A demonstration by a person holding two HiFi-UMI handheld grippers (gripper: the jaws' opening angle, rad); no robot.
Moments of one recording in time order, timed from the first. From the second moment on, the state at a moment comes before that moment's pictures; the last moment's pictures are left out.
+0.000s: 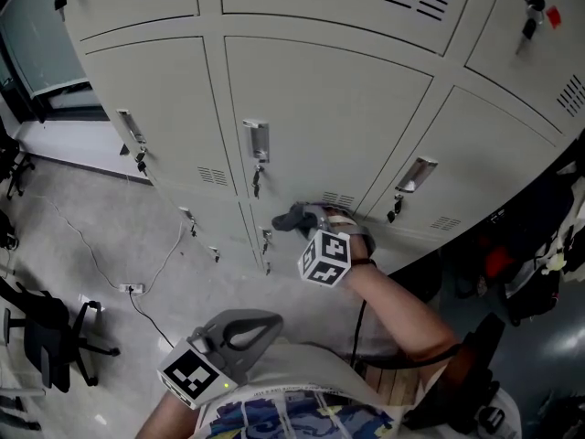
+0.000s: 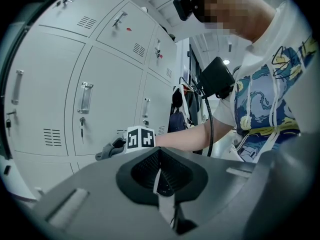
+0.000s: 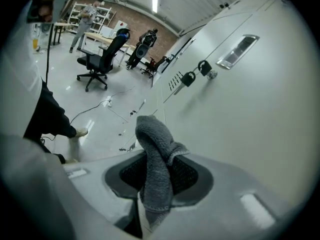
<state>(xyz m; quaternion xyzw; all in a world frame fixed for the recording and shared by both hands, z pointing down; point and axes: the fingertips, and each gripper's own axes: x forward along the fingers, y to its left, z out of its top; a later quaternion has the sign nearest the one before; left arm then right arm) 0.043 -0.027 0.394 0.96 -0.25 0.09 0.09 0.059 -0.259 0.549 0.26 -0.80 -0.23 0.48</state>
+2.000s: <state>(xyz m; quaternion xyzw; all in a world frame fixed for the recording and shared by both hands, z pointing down) 0.002 -0.034 0.385 0.97 -0.20 0.07 0.08 0.038 -0.266 0.371 0.36 -0.75 -0.37 0.42</state>
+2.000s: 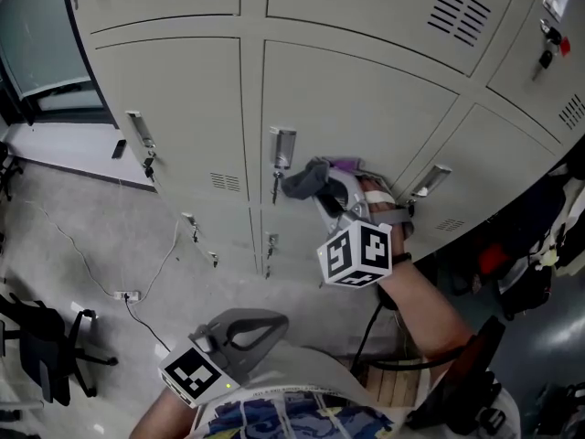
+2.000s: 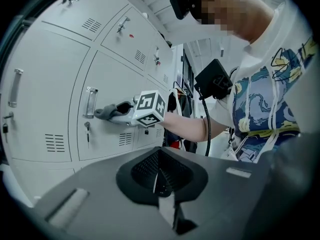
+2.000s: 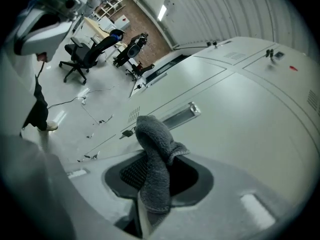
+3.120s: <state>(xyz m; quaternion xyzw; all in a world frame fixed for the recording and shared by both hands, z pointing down) -0.048 -0.066 0.376 0.99 -0.11 0.07 0.07 0.041 -0.256 0.533 0.29 -0.74 -0.26 0.55</state>
